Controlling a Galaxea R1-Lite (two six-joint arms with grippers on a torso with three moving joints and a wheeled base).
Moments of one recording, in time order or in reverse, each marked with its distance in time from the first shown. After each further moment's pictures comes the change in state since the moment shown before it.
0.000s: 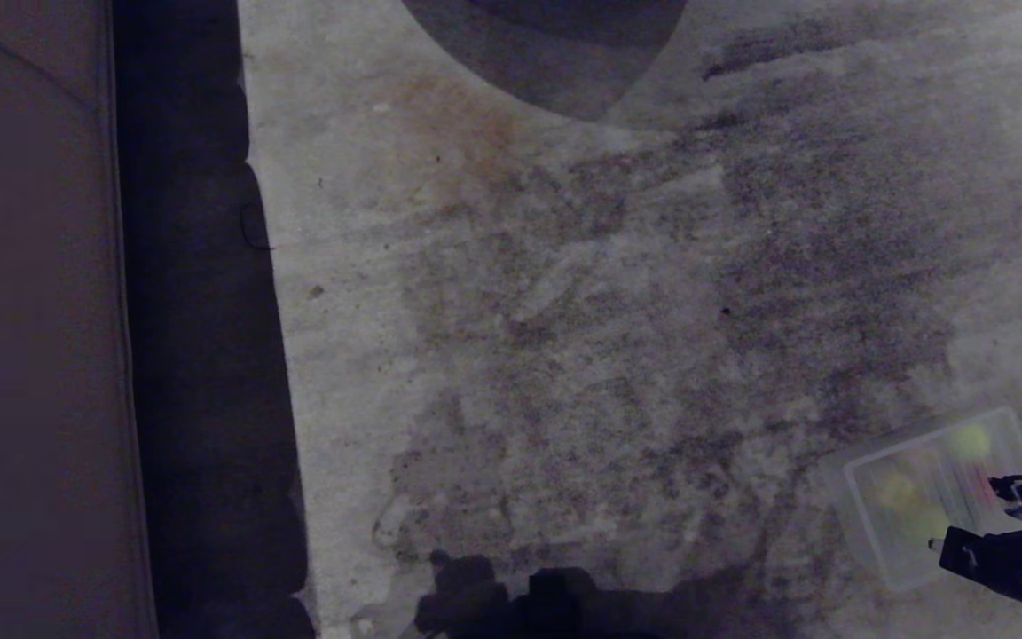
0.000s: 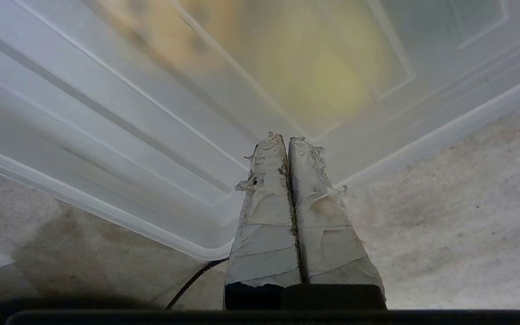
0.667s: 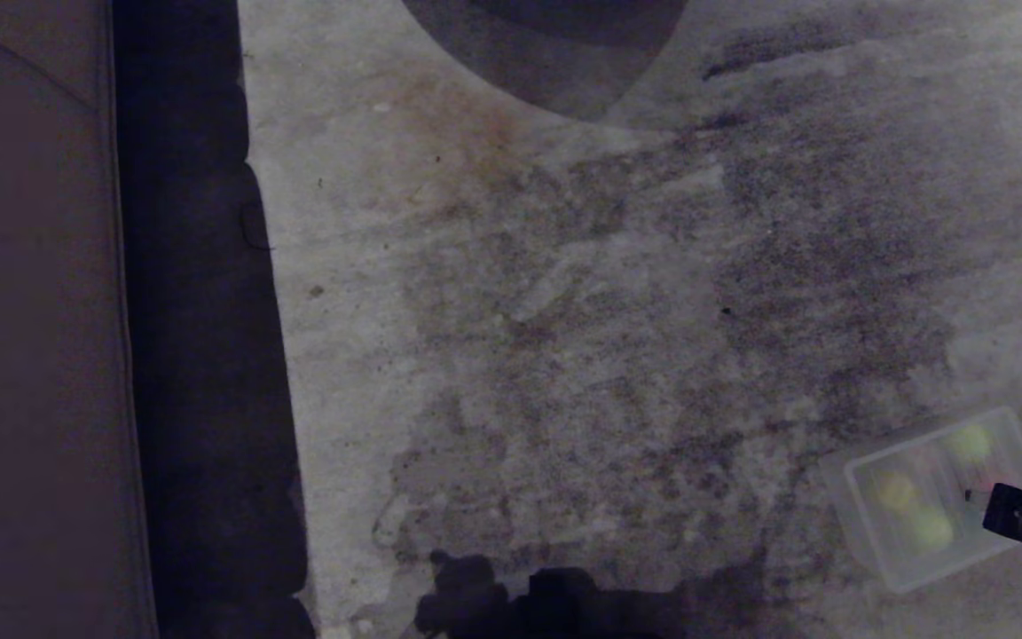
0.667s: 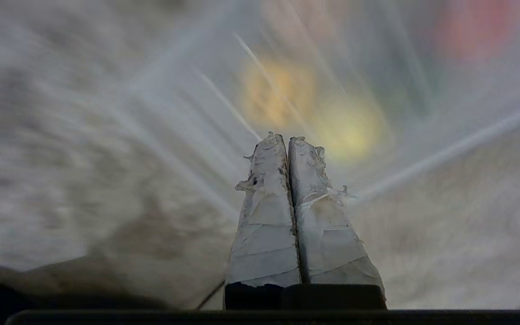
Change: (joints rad) left arm 0.000 0.000 0.000 0.000 0.000 0.000; right arm 0.003 -0.410 0.172 0.049 0.061 0.001
